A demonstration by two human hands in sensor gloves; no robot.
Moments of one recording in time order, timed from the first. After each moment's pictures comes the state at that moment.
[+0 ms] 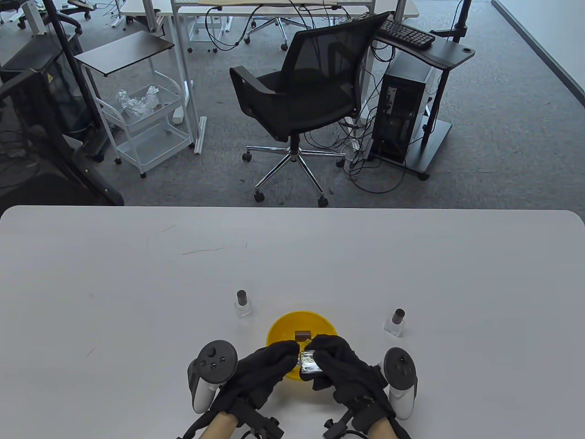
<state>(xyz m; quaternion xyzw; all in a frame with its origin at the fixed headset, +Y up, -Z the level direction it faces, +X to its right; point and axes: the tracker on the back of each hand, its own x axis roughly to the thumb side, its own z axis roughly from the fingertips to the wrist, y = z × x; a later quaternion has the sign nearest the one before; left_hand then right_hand) -0.127 -0.743 -0.309 -0.07 -0.16 0.55 0.82 0.123 -0.754 -0.306 0.14 0.06 0.71 0.69</state>
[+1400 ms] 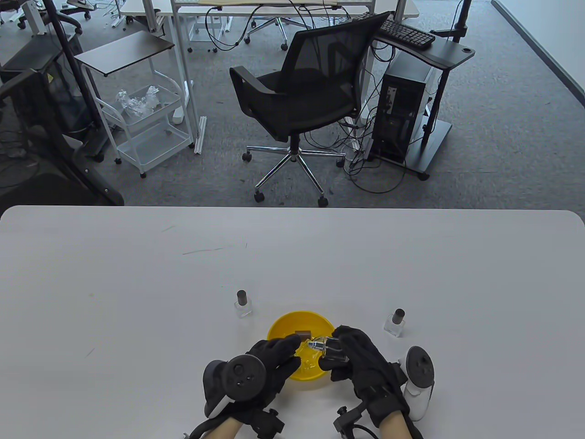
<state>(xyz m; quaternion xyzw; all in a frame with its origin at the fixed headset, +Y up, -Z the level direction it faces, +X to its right) -0.103 -0.714 -0.300 0.09 -0.18 0.29 0.94 0.155 -0.753 -0.312 0.07 0.04 0.65 0.75</state>
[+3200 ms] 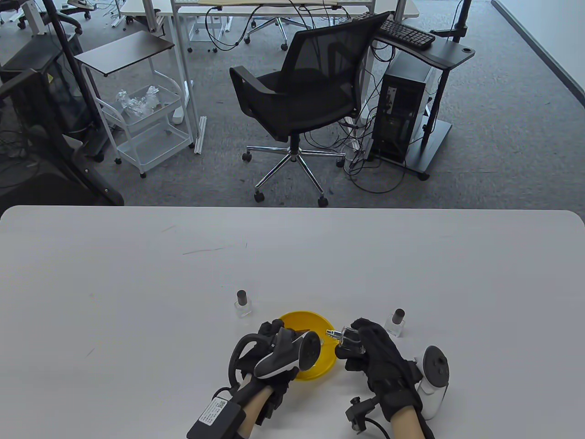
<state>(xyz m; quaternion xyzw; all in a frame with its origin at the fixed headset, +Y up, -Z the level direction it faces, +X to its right) -0.048 -0.724 -0.343 -0.06 -0.17 -0.03 0.98 0.178 -0.758 -0.317 0.03 0.01 0.64 0.77</state>
